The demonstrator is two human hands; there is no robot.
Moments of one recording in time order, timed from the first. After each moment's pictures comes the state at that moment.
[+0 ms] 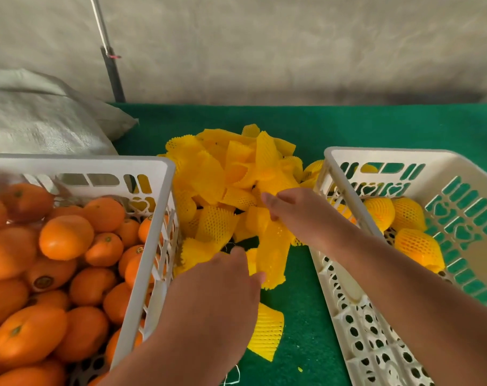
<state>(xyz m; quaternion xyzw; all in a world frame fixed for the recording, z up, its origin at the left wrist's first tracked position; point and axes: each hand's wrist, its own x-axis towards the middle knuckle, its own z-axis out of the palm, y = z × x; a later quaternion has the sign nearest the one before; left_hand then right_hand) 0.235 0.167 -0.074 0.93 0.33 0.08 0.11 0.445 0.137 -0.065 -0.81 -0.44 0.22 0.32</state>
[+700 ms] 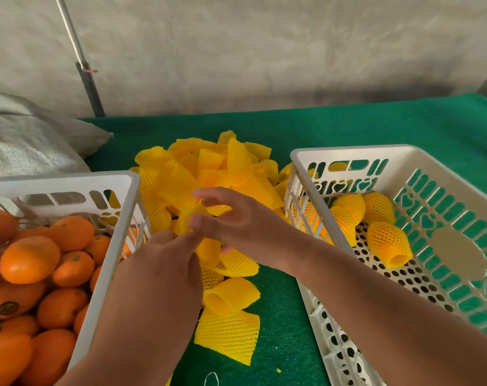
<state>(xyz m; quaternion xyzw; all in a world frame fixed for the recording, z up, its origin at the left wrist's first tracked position) 0.235 0.173 -0.046 0.90 0.33 0.25 0.15 0.407 0.123 -0.042 -0.65 -0.50 0.36 0.44</state>
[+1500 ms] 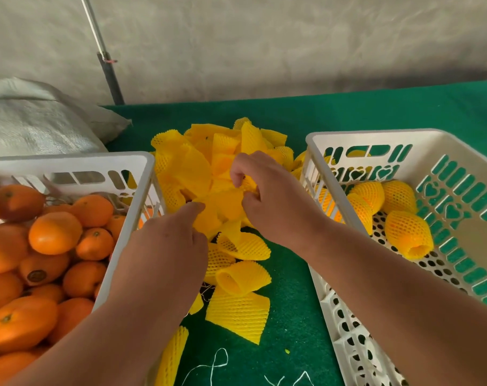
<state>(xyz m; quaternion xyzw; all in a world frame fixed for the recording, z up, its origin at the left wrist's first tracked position) 0.235 0.183 -0.047 0.87 0.42 0.18 0.20 0.421 0.120 -0.054 -0.71 -0.59 0.06 0.37</state>
